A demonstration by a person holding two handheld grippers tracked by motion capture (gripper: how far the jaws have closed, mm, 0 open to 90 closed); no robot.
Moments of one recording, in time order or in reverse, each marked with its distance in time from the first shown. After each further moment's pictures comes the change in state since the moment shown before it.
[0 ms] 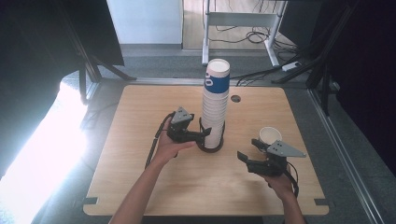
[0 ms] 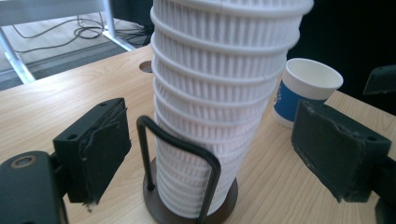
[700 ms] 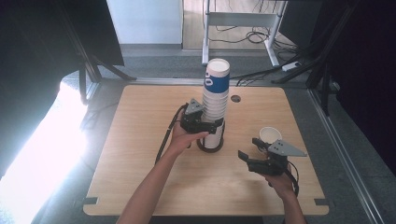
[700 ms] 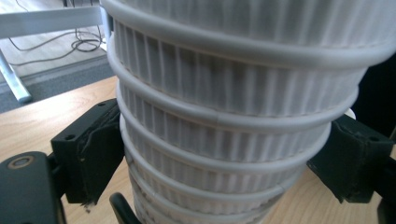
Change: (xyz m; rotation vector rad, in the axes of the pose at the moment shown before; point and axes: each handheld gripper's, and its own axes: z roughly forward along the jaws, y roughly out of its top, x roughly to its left) left arm -0.004 0.020 0.039 -0.049 -0.015 0.007; right arm -0.003 0.002 -0.001 -0.011 0.002 -0.001
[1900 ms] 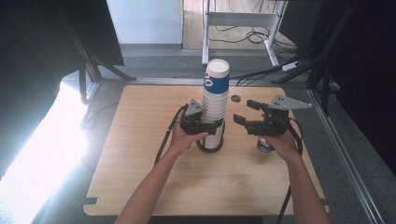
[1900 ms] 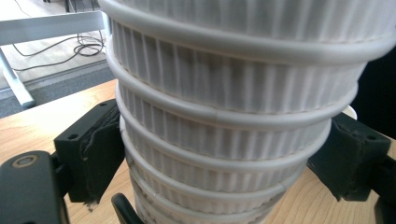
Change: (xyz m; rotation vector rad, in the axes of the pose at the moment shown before) left arm -0.002 -0.002 -0.002 -0.006 0.010 0.010; right arm -0.013 0.131 0.022 -0.030 0.117 -0.079
